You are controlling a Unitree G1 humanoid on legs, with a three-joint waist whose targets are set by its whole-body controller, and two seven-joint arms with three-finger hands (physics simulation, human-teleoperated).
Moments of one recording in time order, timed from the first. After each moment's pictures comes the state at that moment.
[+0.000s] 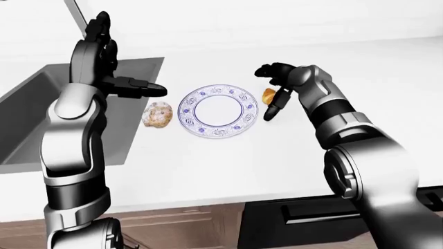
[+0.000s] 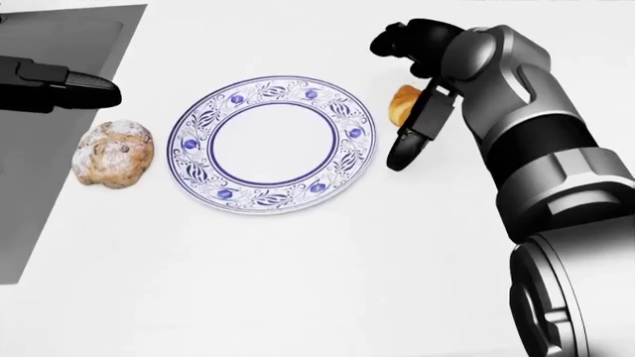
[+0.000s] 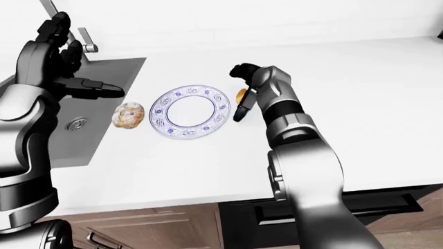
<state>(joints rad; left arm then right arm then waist) -0.77 0.44 0.23 -0.09 -0.03 0.67 -0.13 -1.41 -0.27 -0.01 1.34 -0.81 0.14 0.48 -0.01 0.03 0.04</state>
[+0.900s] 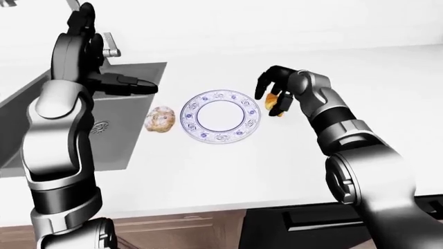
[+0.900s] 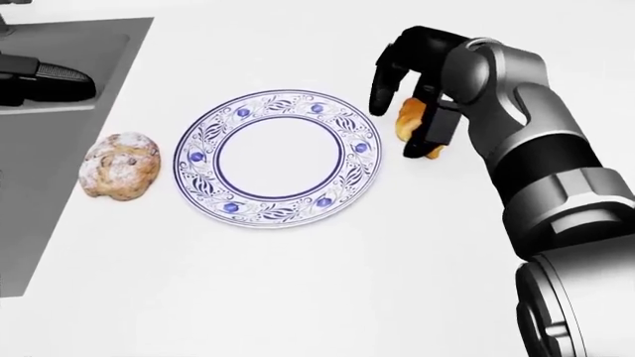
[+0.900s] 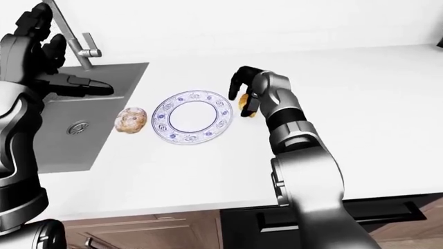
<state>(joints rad) -0.77 0.48 0.26 -0.14 -0.01 0.72 -0.14 -1.34 -0.29 0.03 1.28 -0.97 -0.02 0.41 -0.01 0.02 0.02</state>
